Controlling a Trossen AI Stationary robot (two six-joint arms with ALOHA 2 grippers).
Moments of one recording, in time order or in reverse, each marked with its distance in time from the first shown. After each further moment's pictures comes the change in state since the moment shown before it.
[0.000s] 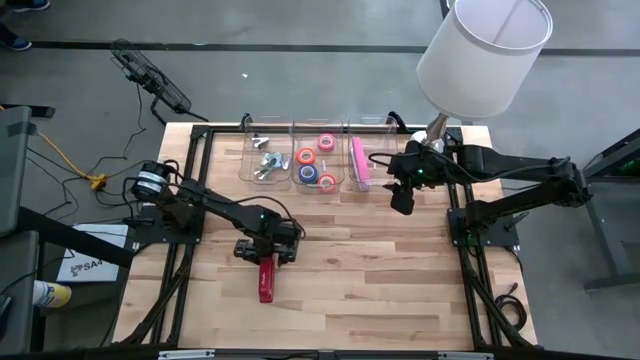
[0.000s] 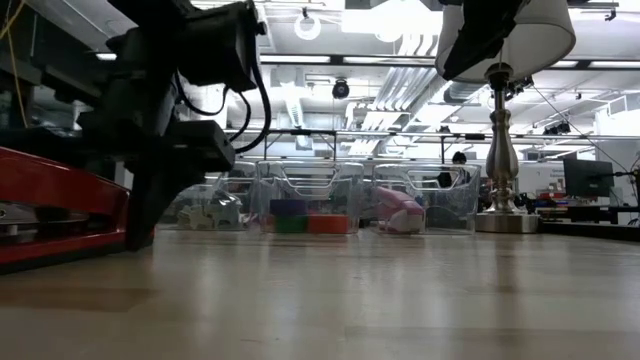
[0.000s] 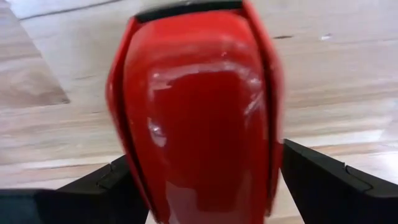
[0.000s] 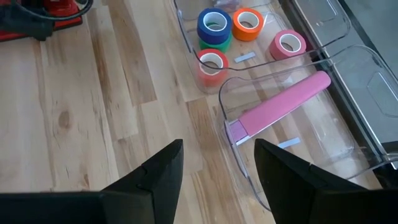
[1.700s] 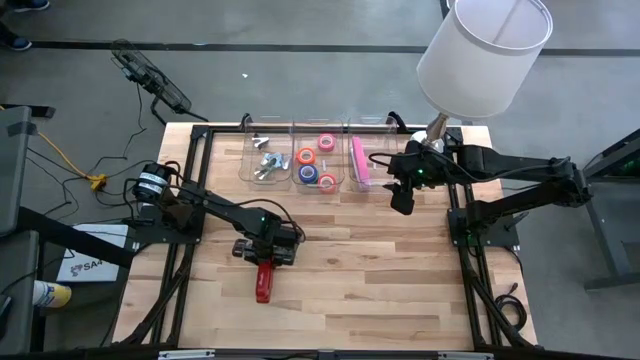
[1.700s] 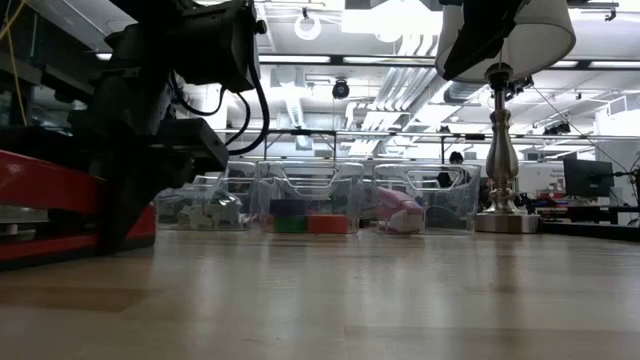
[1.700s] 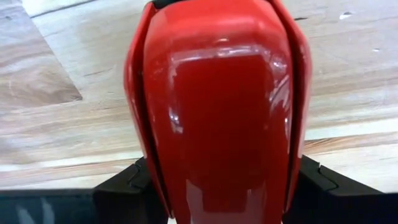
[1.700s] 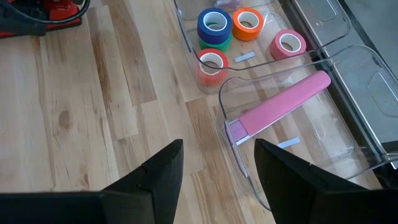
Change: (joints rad) left arm -0.030 0.037 -0.005 -0.044 0.027 0.042; right arm 0.000 0.000 0.000 0.000 0.000 0.000
